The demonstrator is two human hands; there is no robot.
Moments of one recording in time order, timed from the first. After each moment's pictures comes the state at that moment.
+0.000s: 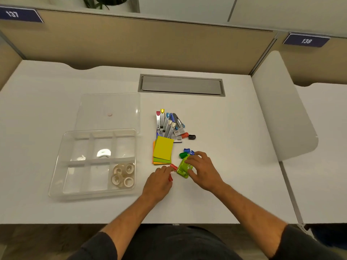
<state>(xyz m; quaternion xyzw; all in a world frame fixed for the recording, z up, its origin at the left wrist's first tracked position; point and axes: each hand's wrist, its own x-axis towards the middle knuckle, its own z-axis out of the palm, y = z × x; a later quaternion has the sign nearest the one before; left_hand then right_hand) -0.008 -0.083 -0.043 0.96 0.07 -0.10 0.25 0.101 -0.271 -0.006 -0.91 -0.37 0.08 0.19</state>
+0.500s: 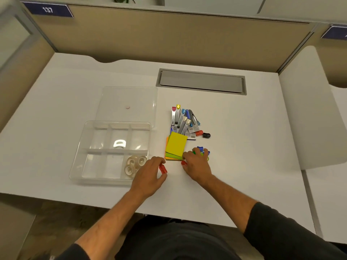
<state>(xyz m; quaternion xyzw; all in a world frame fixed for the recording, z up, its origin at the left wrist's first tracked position) -0.041 -0.036 0.011 0.94 0.15 -0.02 0.30 0.106 -0.199 -0.026 -0.91 -0.36 0.18 0.03</state>
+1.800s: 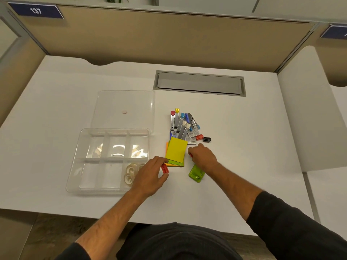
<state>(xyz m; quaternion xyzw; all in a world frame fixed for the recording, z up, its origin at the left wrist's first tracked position) -0.010 -0.014 0.005 0.94 0.12 -0.04 0.31 0.167 -0.188 -0.021 -0.91 -0.36 0.22 -0.01</state>
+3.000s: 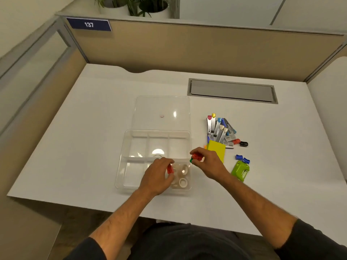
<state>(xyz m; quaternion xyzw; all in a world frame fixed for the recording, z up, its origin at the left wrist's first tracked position) -0.084 0.113 0.010 0.94 0.13 -0.01 0.30 0.061 -0.069 0.028 -0.86 -0.27 0.20 0.37</state>
